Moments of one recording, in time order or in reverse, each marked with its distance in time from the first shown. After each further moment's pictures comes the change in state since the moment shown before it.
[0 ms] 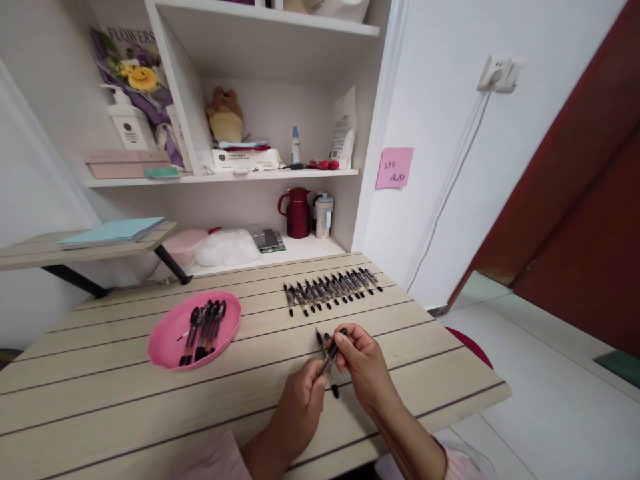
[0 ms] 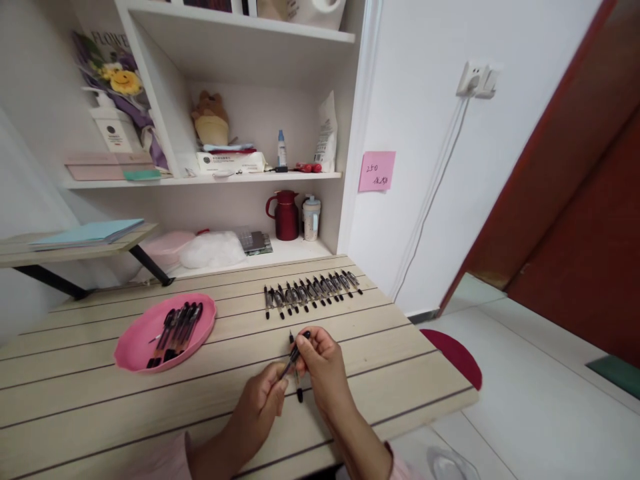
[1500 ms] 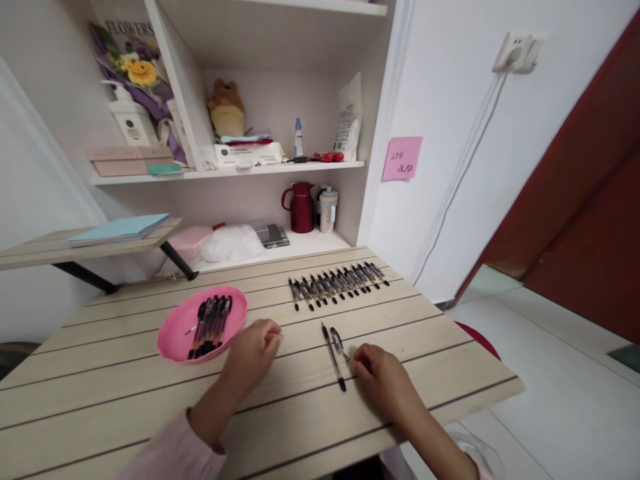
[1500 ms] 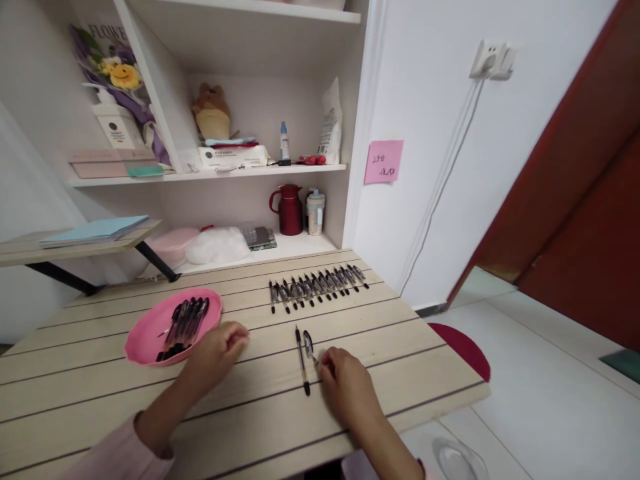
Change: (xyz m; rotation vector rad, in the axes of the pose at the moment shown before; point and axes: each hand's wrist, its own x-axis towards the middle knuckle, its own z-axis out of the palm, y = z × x) left_hand 0.019 0.007 -0.099 0.771 0.162 -0.095; right_hand -0.011 0.016 -0.053 -1.287 -0.109 -0.096
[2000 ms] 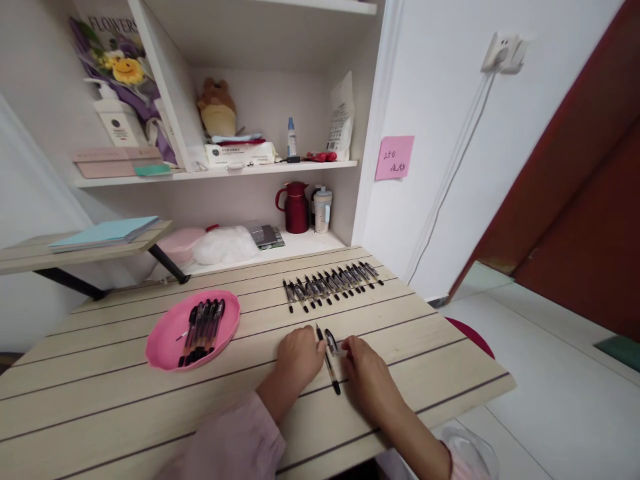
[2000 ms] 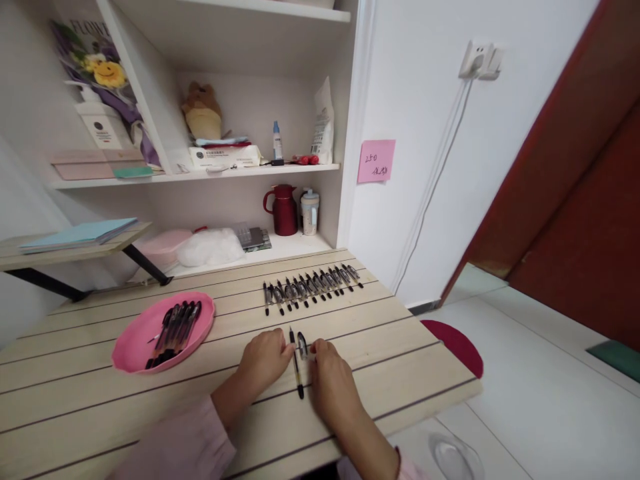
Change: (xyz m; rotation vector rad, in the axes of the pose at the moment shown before) left_hand 0.027 0.061 0.070 0.126 -0.175 -0.089; right_hand 0.007 -0.002 0.018 -0.022 0.107 -0.091
